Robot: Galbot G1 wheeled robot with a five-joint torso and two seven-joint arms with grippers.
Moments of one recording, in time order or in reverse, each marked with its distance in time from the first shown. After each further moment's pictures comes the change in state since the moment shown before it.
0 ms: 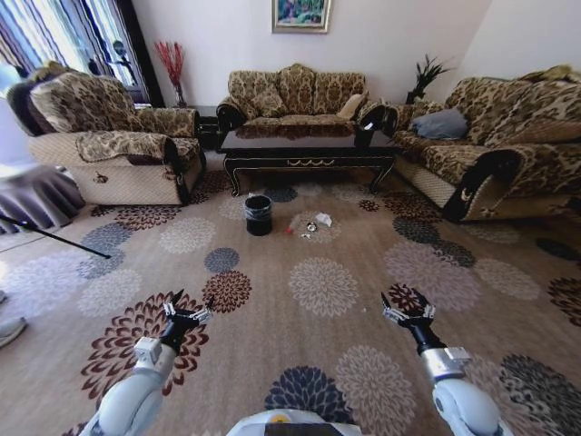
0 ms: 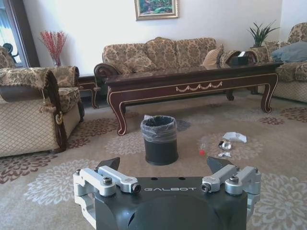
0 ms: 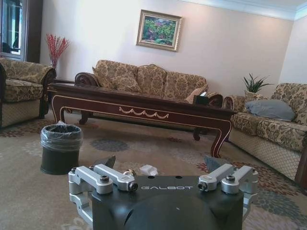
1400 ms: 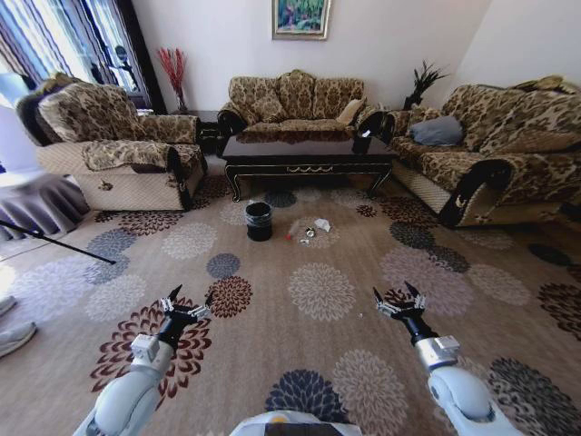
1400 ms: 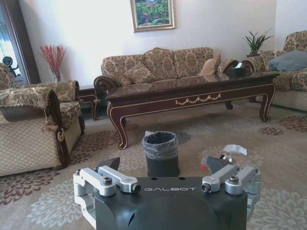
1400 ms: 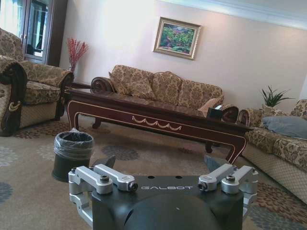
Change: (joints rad) left arm -0.006 0.019 -0.016 -0.012 0.002 -0.007 0.006; right arm 0.062 -0.063 -0.060 -0.031 -0.033 0.002 -0.004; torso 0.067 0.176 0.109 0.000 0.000
